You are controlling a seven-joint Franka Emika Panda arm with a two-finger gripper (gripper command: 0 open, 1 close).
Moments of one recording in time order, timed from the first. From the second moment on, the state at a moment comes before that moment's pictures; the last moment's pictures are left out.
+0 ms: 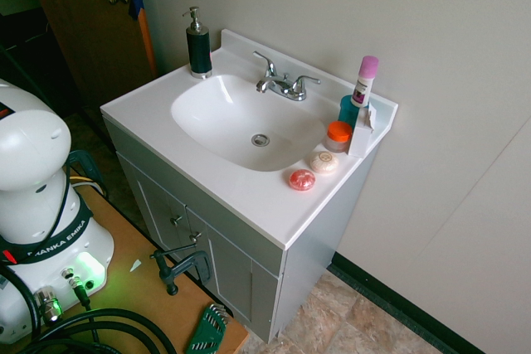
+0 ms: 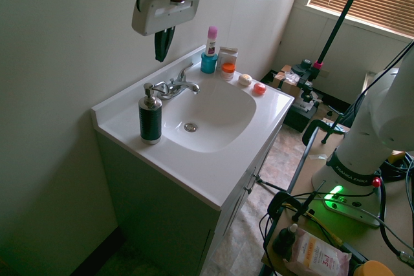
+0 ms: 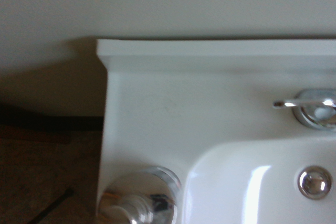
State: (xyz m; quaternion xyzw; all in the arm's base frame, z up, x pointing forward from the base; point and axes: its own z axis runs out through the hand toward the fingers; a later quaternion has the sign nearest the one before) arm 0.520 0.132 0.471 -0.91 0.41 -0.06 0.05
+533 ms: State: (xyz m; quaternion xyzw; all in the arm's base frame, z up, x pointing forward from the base) arm 0.438 0.052 0.411 -0.90 0.43 -0.01 0.04
